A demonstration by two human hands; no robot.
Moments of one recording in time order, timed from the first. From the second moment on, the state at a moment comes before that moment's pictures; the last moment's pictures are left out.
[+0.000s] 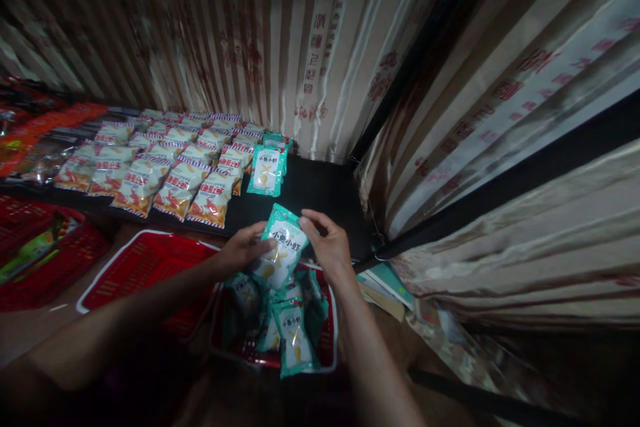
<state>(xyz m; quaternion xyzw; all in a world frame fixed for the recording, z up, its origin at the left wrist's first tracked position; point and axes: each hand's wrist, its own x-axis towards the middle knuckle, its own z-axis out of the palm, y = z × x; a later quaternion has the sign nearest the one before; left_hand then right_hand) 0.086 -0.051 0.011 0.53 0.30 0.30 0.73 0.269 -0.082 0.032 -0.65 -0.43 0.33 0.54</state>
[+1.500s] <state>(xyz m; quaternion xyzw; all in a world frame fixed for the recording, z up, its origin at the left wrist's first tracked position) 0.088 -0.027 0.040 0.35 0.37 0.50 0.70 0.226 -0.092 0.011 -0.55 -0.28 0.54 0.58</state>
